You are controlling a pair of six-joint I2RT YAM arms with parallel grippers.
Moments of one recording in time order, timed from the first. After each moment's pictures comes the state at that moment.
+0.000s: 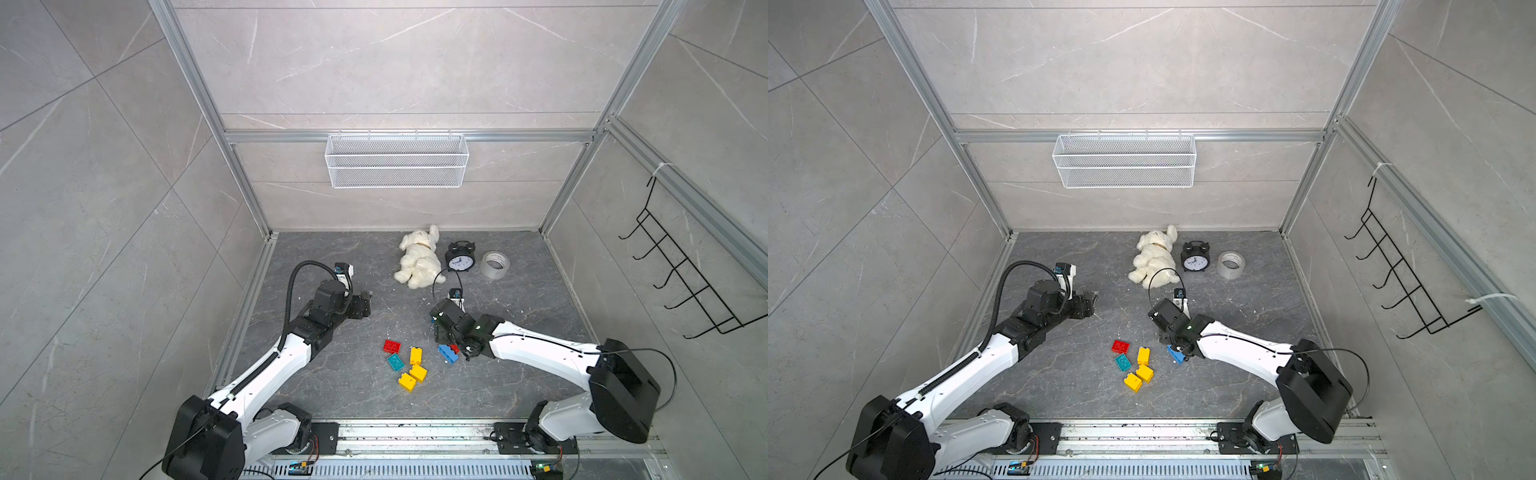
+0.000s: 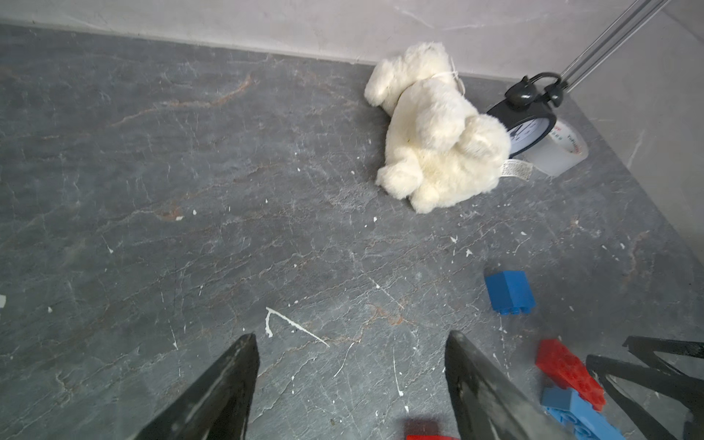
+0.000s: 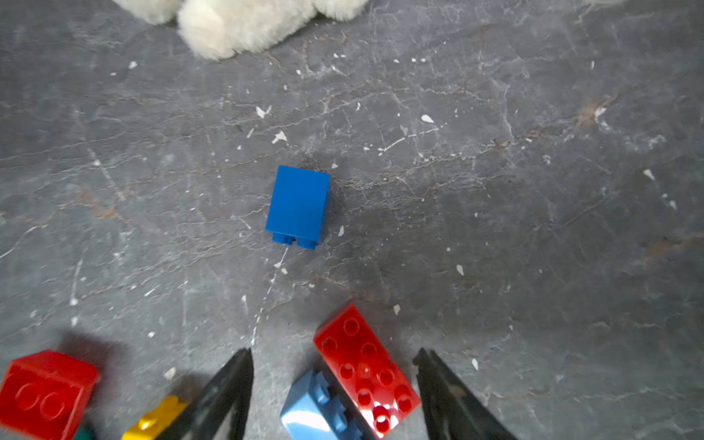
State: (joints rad) left arm -0.47 1.15 0.72 -0.14 -0.04 -0.31; right arm 0.82 1.50 0.89 -0.51 0.43 0.74
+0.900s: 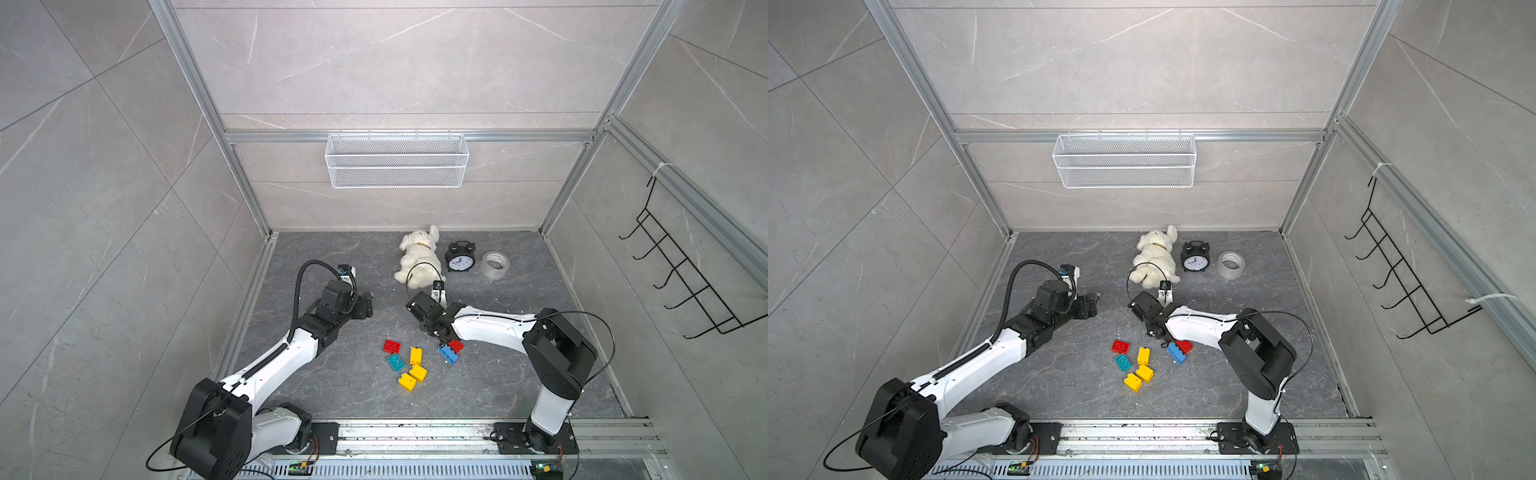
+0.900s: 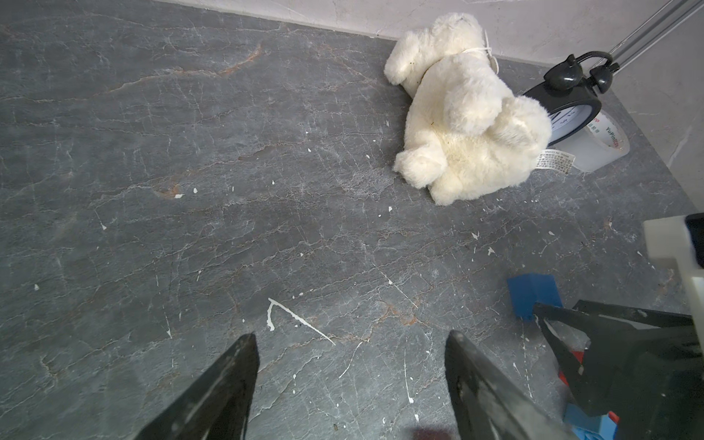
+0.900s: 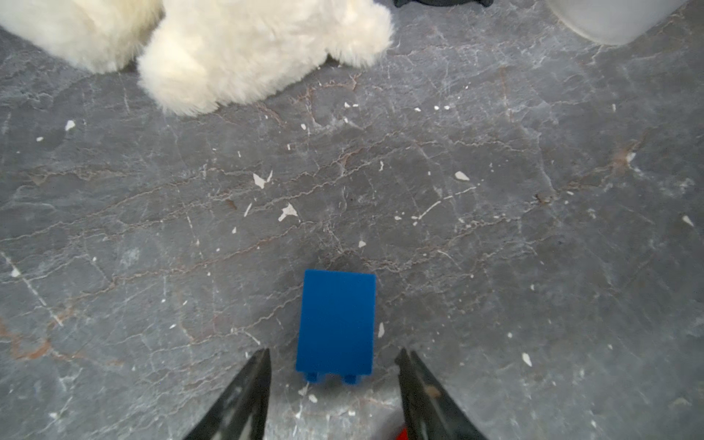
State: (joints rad) left arm -0.48 1.23 0.72 -0.12 -0.07 -0.35; right arm 0.82 1.81 1.10 -0.46 0.57 0.77
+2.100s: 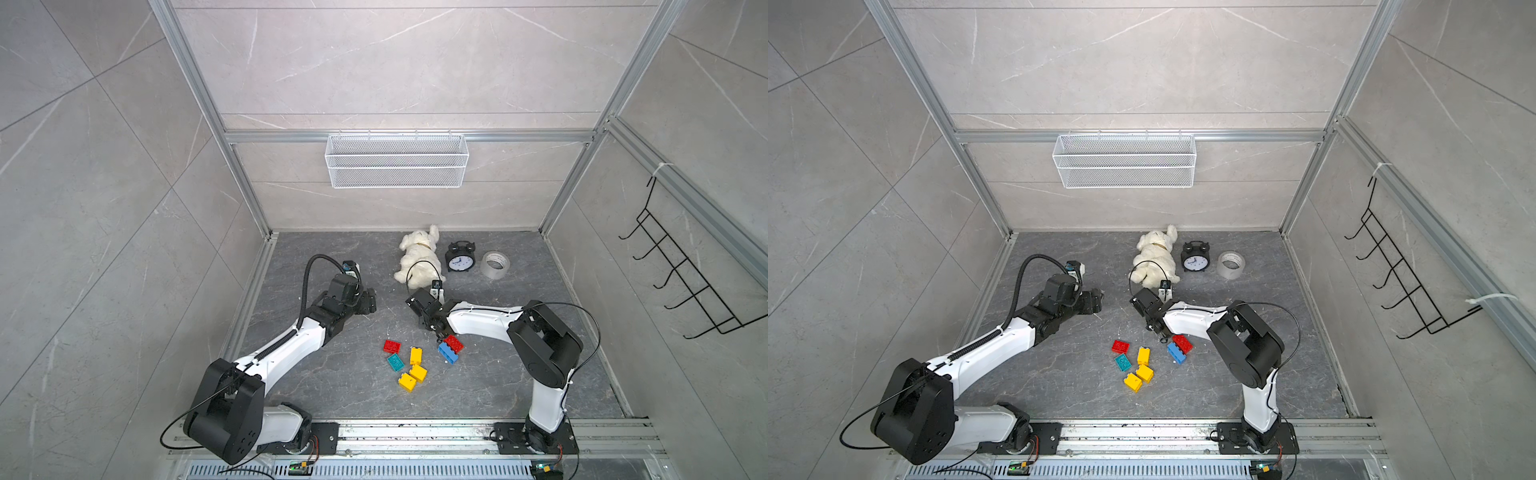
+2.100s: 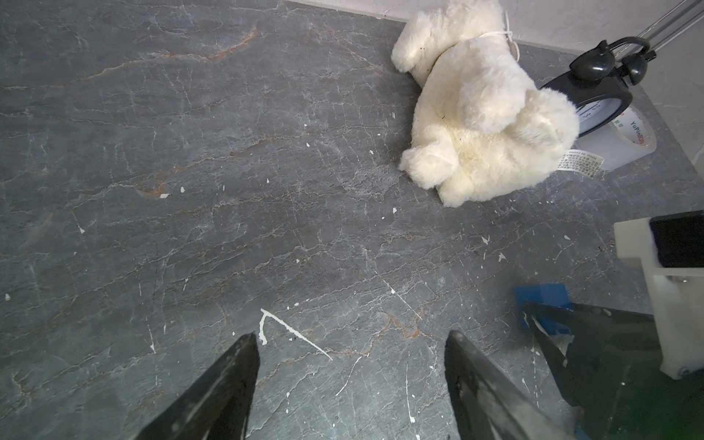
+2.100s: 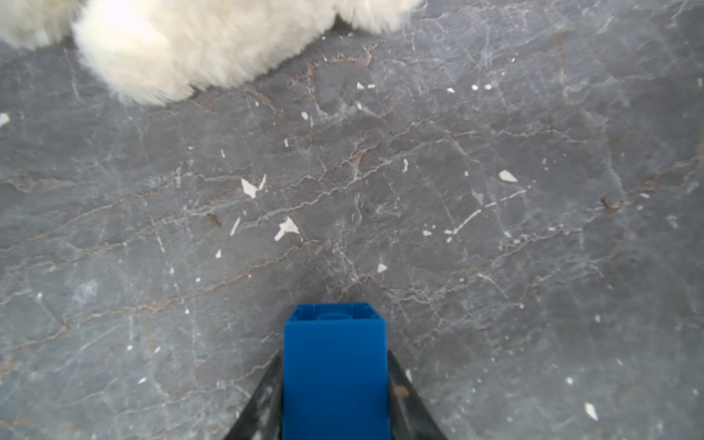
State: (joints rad) left arm -0.48 1.33 0.81 -0.15 -0.07 -0.37; right arm 0.78 1.89 1.12 -0.40 0.50 0.74
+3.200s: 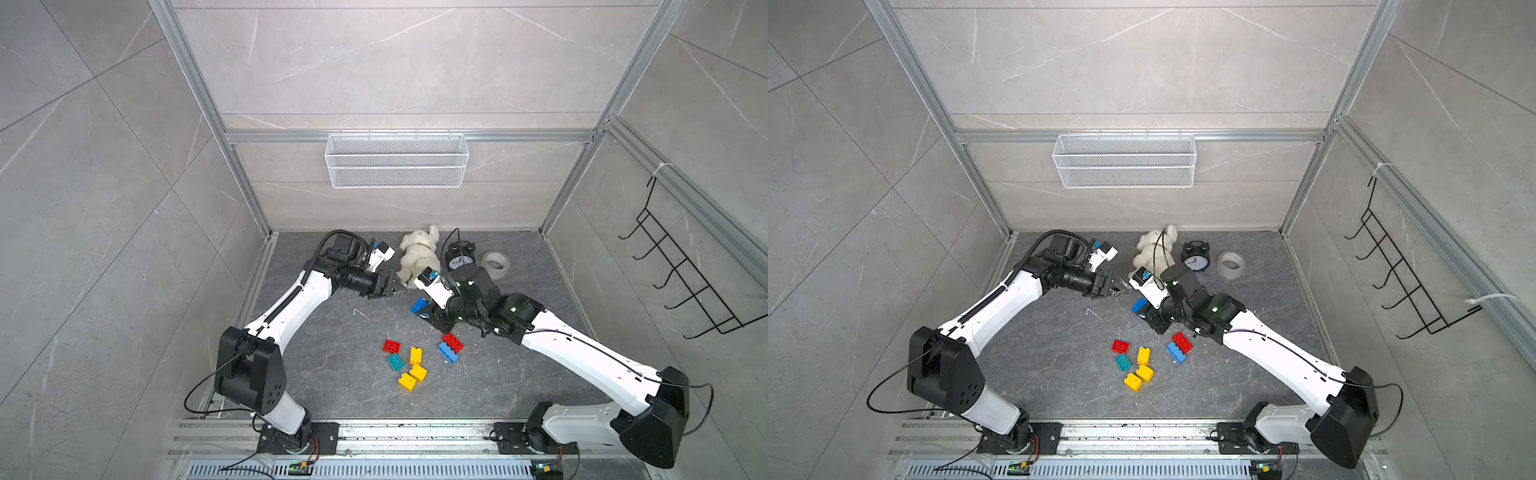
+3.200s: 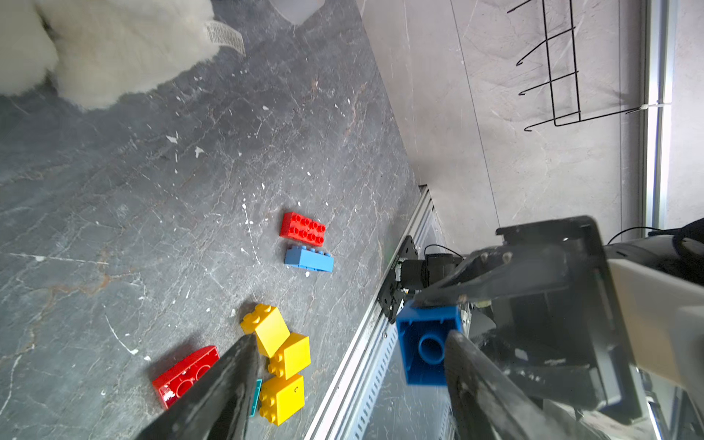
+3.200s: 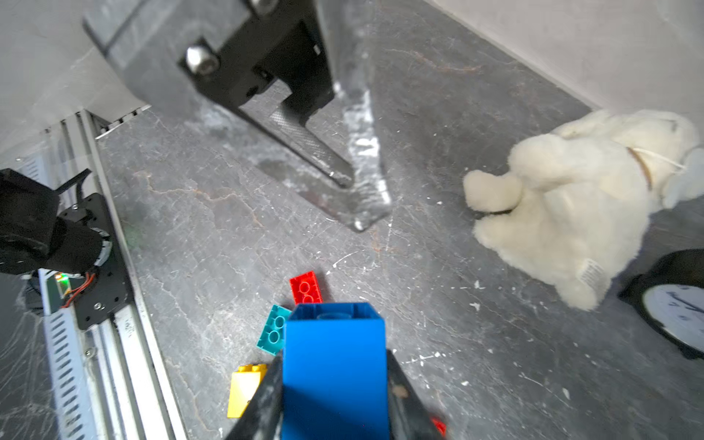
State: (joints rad) left arm -0.41 1.60 1.35 -0.73 0.96 -0.23; right arm 0.77 1.28 1.15 -0.55 -0.16 -0.09
